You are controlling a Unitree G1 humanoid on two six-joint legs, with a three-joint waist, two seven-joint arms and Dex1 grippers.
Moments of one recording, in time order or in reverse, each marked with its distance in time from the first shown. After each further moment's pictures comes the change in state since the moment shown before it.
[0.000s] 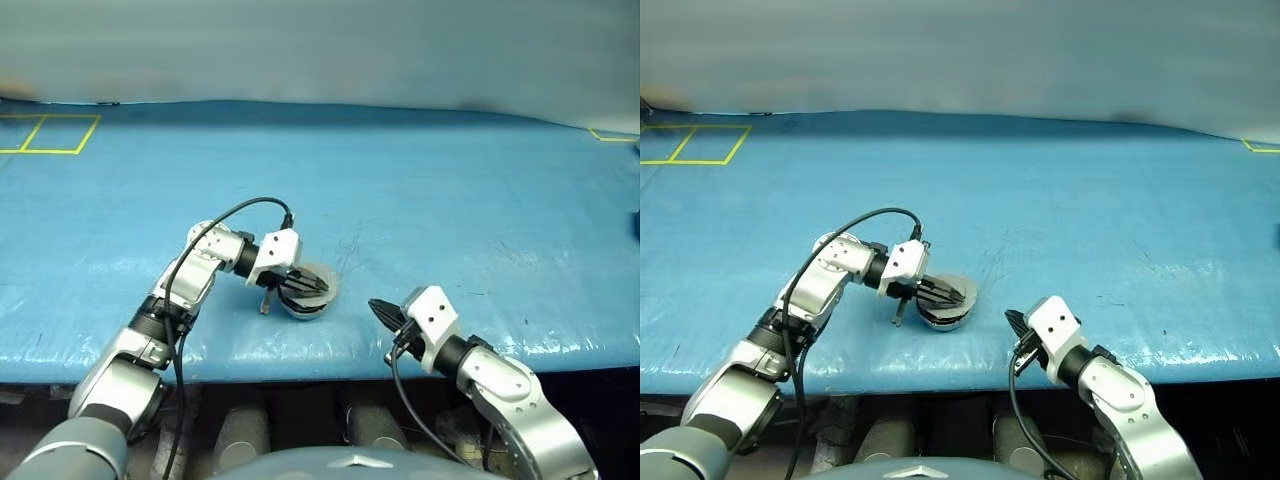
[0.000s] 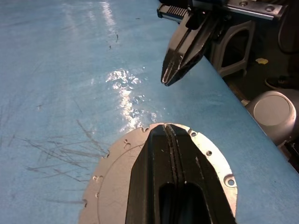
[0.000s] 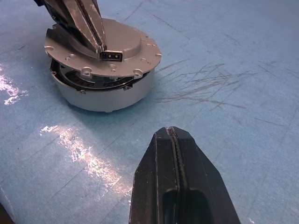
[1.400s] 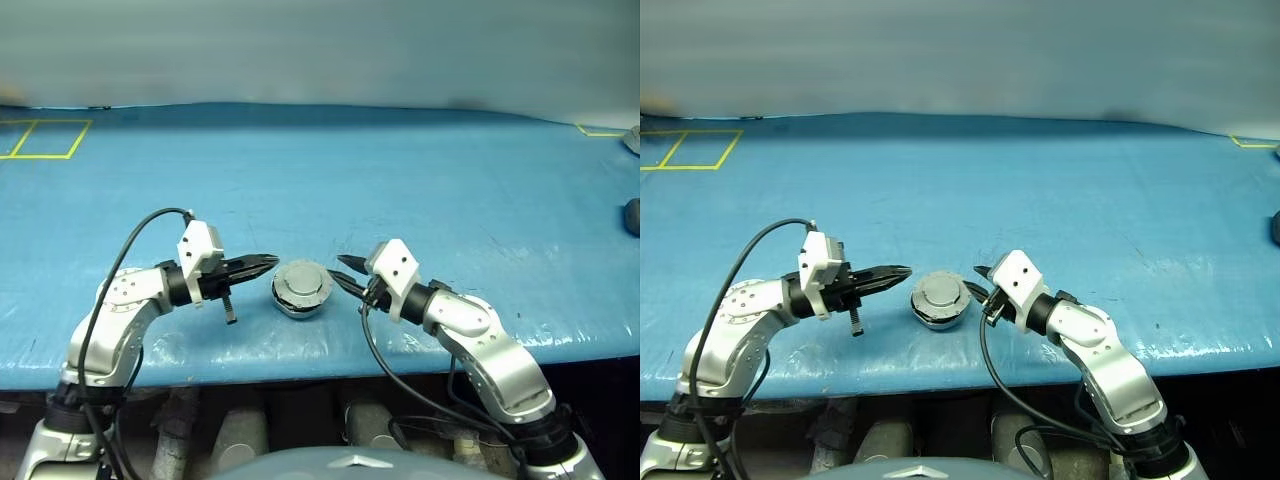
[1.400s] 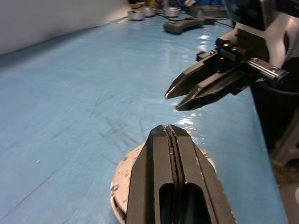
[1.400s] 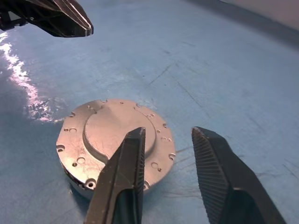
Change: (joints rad) left arm 0.480 0.130 0.410 -0.497 -0.295 0.310 0.413; right arm -0.413 0.022 0.146 0.175 0.041 0.026 0.108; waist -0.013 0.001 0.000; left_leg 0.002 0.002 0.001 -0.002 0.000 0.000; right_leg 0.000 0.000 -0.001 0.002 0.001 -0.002
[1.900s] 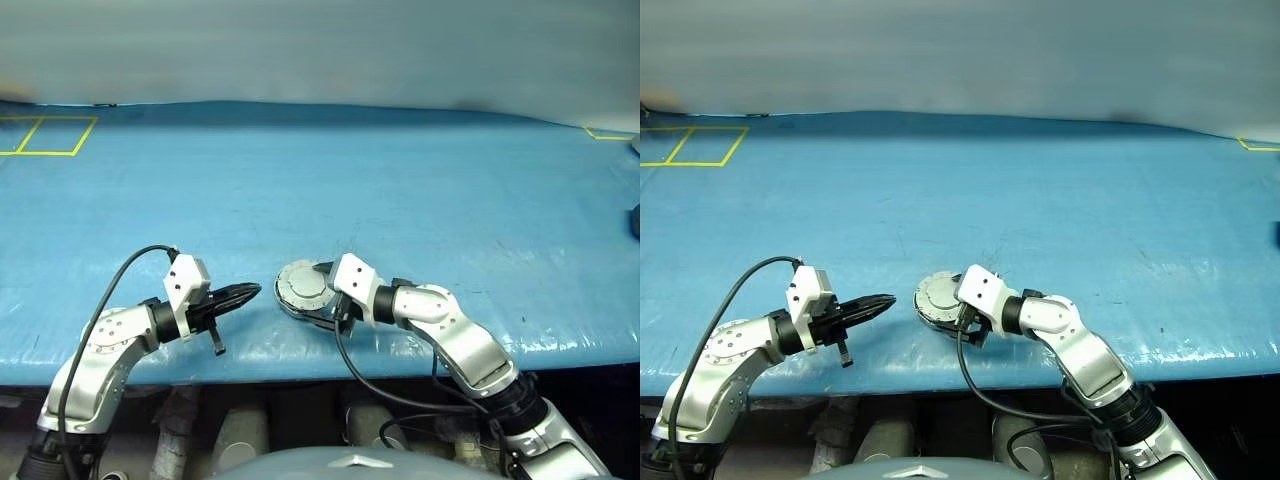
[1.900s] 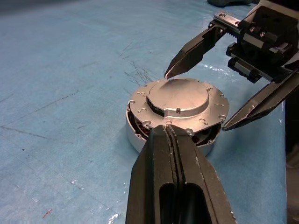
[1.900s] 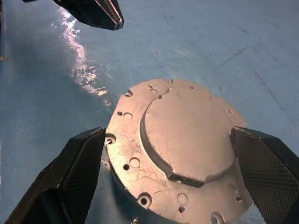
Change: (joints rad) left arm 0.188 0.018 0.002 -0.073 0.004 -0.007 0.076; right arm -0.117 -0.002 0.158 0.158 -0.091 -0.038 0.110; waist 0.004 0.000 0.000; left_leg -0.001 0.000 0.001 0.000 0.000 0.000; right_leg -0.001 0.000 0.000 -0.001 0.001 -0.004
